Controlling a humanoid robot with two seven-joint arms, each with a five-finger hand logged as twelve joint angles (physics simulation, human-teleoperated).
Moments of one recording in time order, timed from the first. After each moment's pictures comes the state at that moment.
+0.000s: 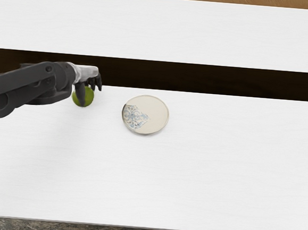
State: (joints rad) left arm -1.11 0.39 -0.26 -1.13 1.31 -0.27 0.61; right arm -0.04 0.00 0.06 0.23 -0.02 -0.31 -0.20
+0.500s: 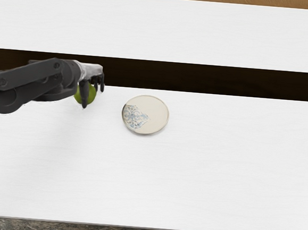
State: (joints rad) left arm -1.18 0.36 -0.21 -1.10 1.26 -0.27 0.61; right arm -0.04 0.00 0.06 0.23 -0.02 -0.31 -0.20
